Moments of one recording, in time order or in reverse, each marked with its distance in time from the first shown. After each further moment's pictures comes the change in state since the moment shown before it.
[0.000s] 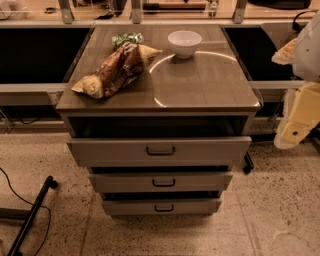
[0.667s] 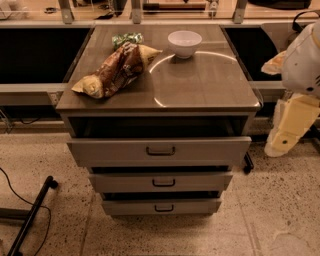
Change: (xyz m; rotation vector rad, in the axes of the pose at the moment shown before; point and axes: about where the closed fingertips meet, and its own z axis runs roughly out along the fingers) arm -0.006 0.007 0.023 -0.029 -0.034 -0.025
